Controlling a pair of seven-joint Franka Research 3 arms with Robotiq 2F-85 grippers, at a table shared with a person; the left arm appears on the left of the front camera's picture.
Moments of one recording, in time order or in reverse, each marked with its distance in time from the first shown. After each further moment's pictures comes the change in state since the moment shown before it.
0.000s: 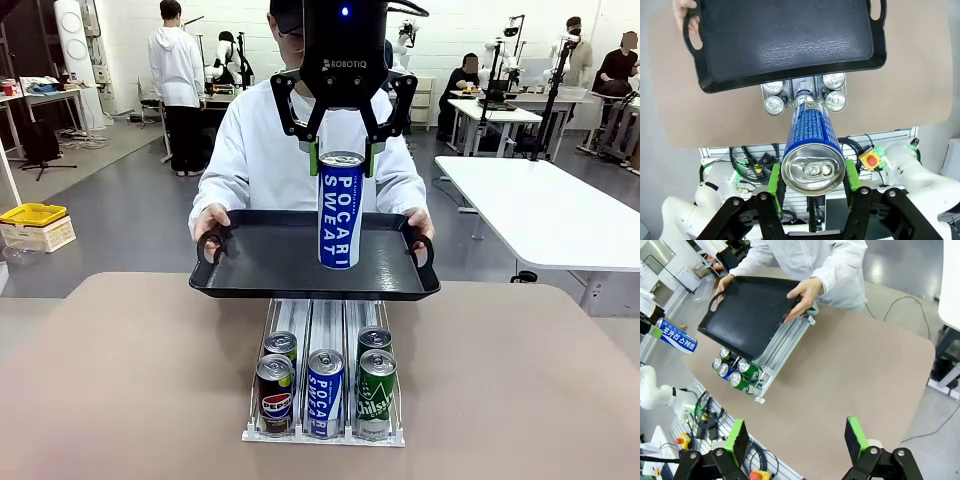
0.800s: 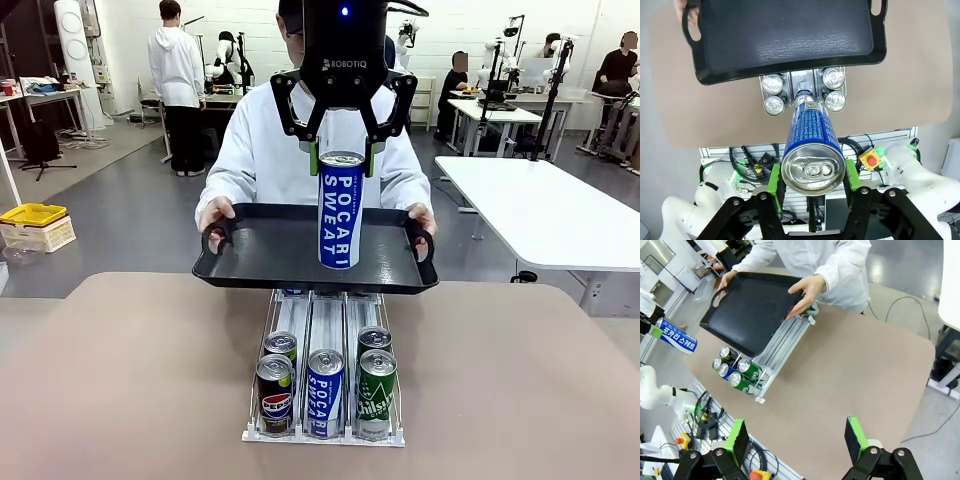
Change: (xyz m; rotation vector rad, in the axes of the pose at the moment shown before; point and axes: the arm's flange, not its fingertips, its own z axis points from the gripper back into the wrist) left arm 0.000 0.000 0.000 -0.001 0.000 0.000; right arm 0.000 0.000 0.000 0.000 0.000 0.000
